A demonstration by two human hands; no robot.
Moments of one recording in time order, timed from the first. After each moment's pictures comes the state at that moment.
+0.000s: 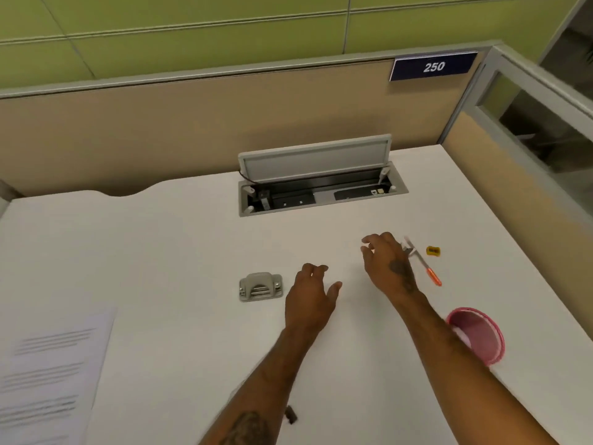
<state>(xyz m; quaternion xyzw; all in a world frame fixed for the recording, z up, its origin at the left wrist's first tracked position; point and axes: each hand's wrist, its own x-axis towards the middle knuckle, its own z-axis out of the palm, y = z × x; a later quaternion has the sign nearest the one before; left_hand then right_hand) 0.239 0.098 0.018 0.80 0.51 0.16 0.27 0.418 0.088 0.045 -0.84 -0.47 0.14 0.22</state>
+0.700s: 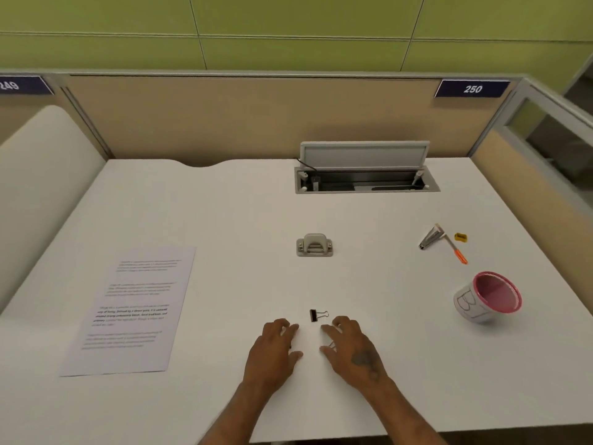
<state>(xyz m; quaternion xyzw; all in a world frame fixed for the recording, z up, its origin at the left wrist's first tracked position) -0.018 -0.042 -0.029 0.82 0.51 0.02 0.25 0.181 -0.094 -0.028 -0.72 -0.66 0.20 0.08</state>
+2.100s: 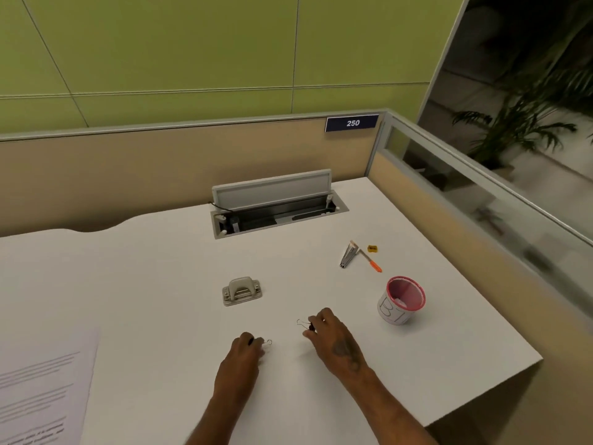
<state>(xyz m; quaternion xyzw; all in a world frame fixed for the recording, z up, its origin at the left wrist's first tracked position) 0.066 0.019 -0.023 0.88 0.45 0.05 0.18 0.264 -0.068 0.028 -0.80 -0.57 0.12 0.14</state>
